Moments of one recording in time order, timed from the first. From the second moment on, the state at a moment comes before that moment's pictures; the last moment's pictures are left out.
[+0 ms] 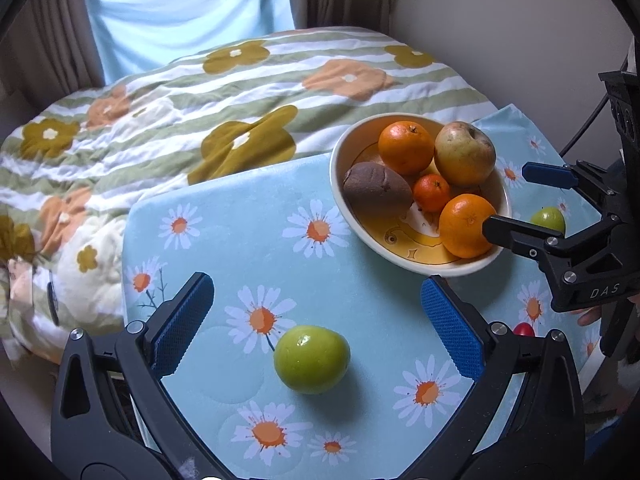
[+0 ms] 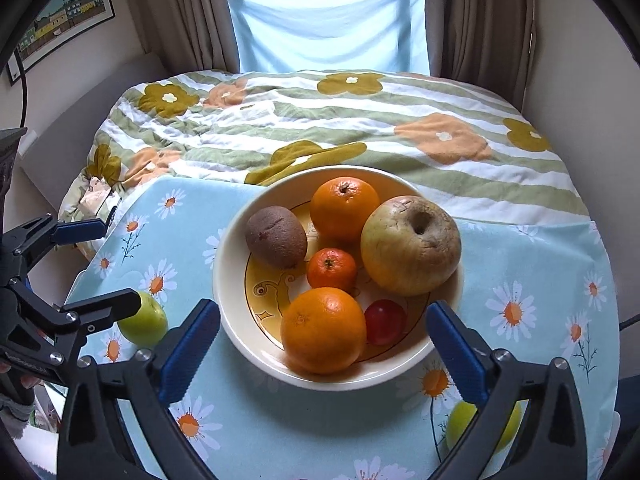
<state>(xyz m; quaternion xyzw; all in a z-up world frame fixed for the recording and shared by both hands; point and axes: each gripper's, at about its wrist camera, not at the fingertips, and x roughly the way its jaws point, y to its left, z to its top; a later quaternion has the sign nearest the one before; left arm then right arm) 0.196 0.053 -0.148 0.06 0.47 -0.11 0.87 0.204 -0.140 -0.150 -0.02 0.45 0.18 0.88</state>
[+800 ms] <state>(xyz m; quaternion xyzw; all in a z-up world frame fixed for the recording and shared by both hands) 0.136 0.034 -0.071 0.05 0.42 -0.10 0.90 0.138 -0.176 -0.074 -0.02 0.42 0.18 0.89</state>
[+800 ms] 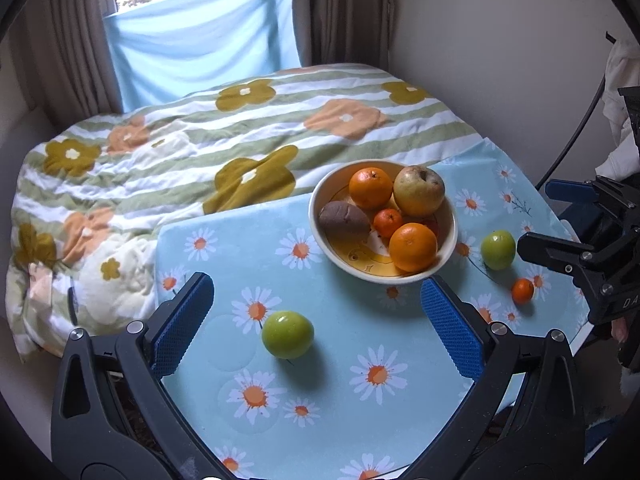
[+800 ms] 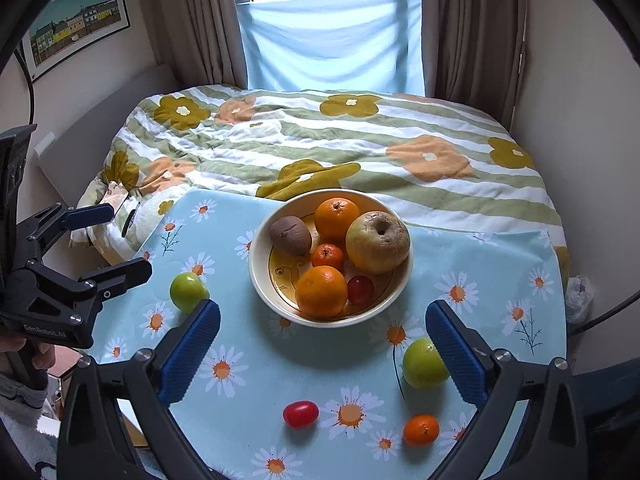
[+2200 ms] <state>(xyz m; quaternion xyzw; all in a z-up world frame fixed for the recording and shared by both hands) 0.069 -0.115 -0.202 0.01 0.48 -0.08 0.87 0.079 -0.301 -0.172 -0.06 0.45 0.21 0.86</state>
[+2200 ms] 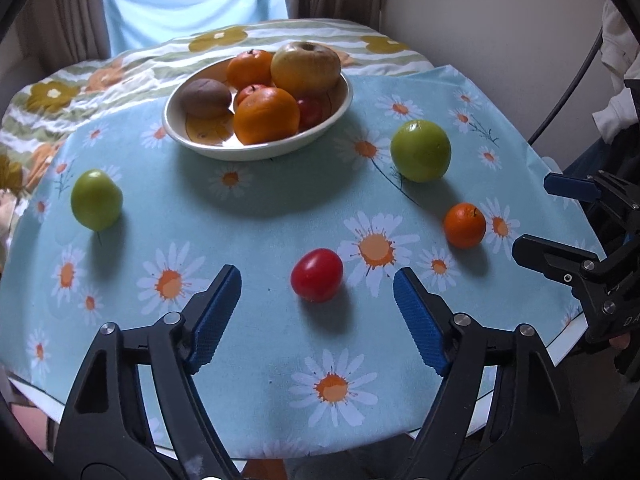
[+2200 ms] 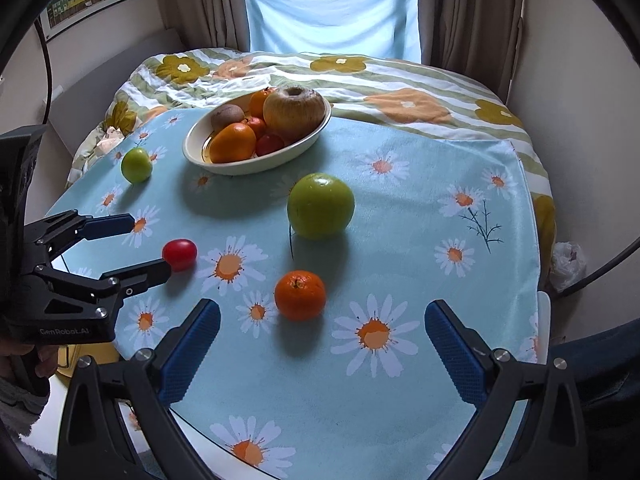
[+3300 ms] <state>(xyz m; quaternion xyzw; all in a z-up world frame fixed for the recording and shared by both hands) 0.081 -0.118 -0.228 0.02 0.51 -0.08 0.86 0.102 -0.273 -0.213 -0.08 0.50 0.24 0.83</state>
